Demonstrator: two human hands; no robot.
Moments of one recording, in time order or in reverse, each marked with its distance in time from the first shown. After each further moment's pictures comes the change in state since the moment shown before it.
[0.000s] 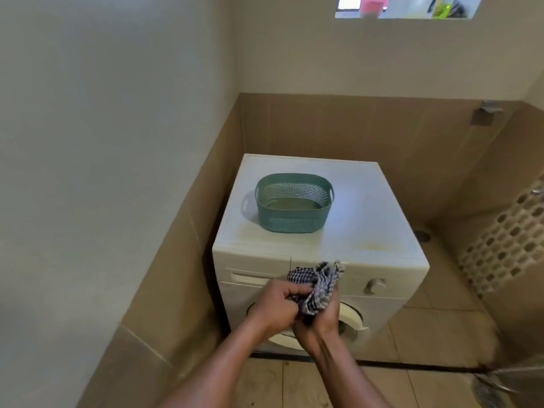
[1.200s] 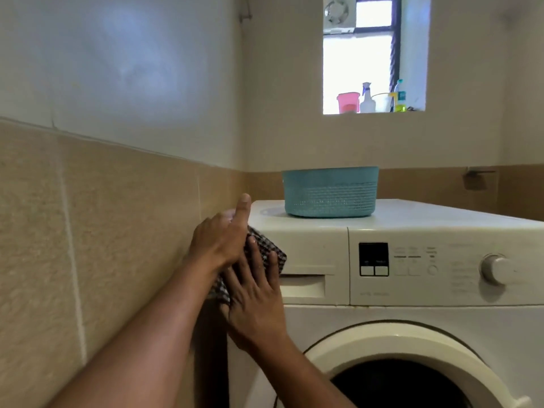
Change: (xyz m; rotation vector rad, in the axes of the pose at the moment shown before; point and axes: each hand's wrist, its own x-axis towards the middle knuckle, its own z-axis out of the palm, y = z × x) left_hand 0.135 -0.151 -0.172 0.660 0.793 0.665; right_hand 0.261 0.230 -0.041 -2.017 0.019 -1.956
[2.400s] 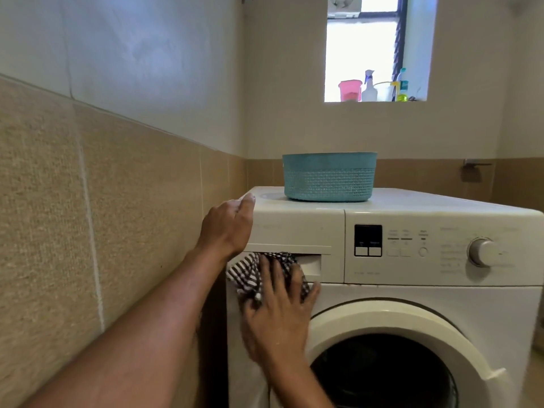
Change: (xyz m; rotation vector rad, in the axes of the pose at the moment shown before) left_hand -0.019 0.002 0.013 -0.061 0.067 0.032; right_hand -0.059 -0.002 -0.026 0.014 -0.076 0.488
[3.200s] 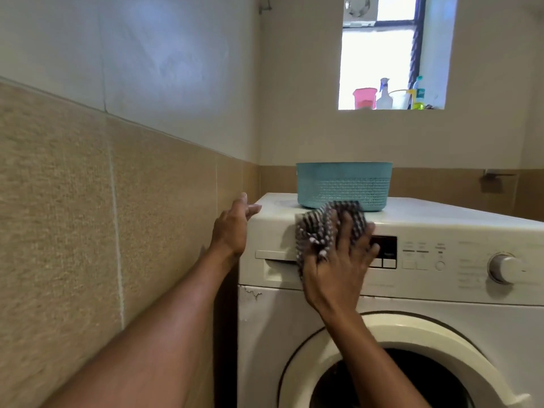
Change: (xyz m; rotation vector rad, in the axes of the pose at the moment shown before) left_hand 0.004 -0.009 -0.002 -0.675 -0.043 -0.281; right_hand 0.084 0.053 -0.023 0.194 0.171 0.045
